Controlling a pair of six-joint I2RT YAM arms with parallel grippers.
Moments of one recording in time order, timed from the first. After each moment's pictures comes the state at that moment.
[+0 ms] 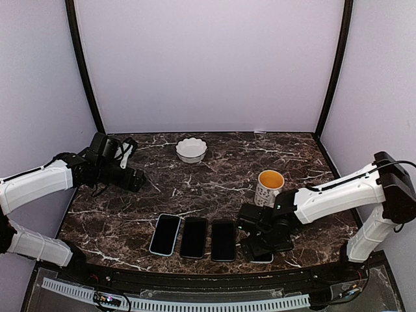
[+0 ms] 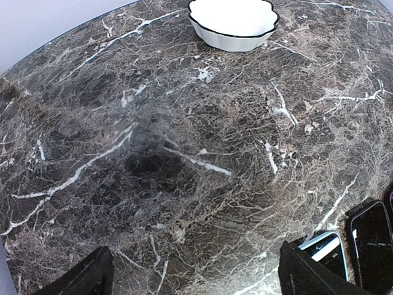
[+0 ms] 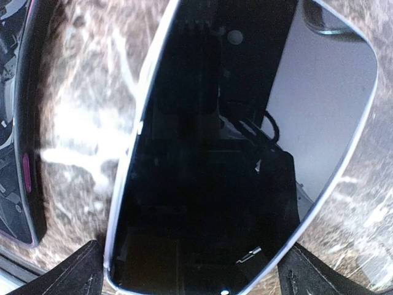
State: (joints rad) left arm -0.46 1.20 0.83 -0.45 -0.10 -0.06; right arm 1.22 1.60 0.88 -0.78 0.09 0.95
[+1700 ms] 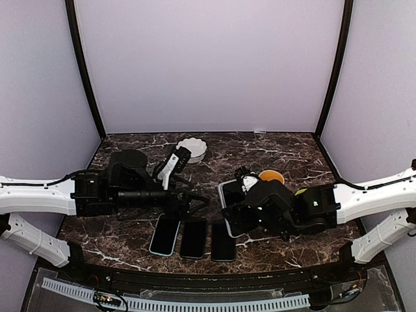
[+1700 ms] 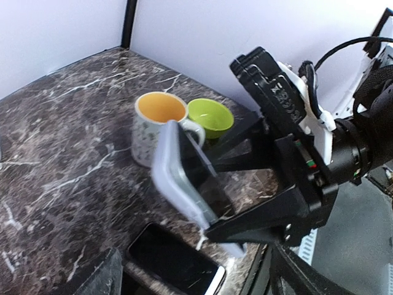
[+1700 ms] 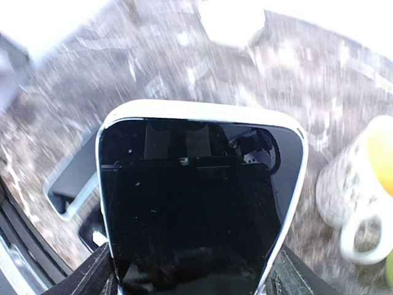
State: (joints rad) left arm -1.08 1.20 0.84 -0.04 0.03 -0.29; right arm 1.34 1.32 0.90 -0.34 0.54 0.60
